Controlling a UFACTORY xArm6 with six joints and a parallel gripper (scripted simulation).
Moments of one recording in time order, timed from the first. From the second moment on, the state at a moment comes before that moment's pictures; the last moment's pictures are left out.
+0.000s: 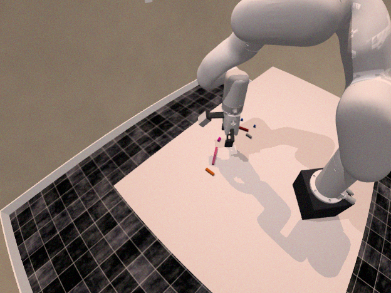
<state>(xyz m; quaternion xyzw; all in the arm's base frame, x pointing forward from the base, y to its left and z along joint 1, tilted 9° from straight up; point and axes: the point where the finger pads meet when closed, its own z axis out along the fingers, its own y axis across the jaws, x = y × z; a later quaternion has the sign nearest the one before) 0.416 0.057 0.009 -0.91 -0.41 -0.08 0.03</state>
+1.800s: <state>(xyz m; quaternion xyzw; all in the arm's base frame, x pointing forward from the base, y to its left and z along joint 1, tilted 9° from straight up) 0.410 0.136 0.017 -0.68 -0.73 -0.08 0.00</state>
